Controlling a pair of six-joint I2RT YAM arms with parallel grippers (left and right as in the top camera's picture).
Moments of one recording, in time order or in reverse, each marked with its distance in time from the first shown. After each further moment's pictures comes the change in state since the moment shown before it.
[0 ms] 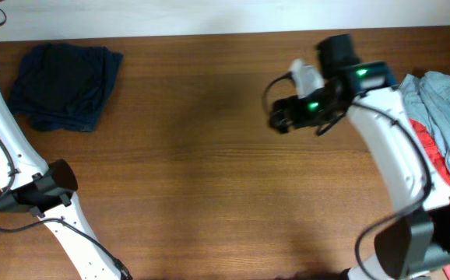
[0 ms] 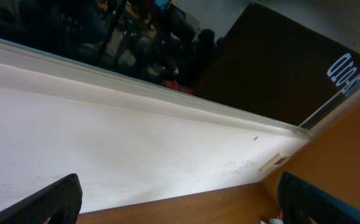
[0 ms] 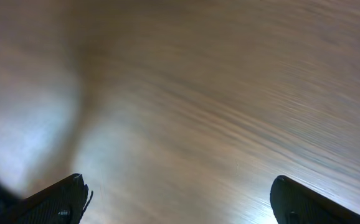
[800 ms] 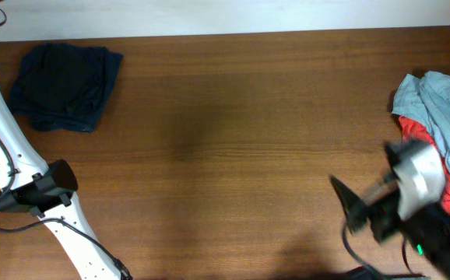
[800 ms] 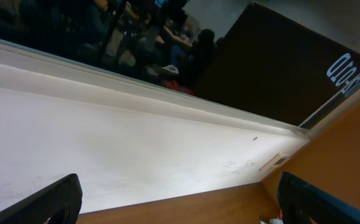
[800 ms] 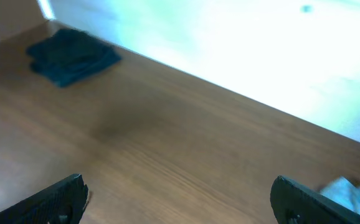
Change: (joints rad) left arm 0.000 0.000 0.000 0.000 0.000 0.000; right arm 0.079 -1.001 -0.170 0.014 0.251 -0.091
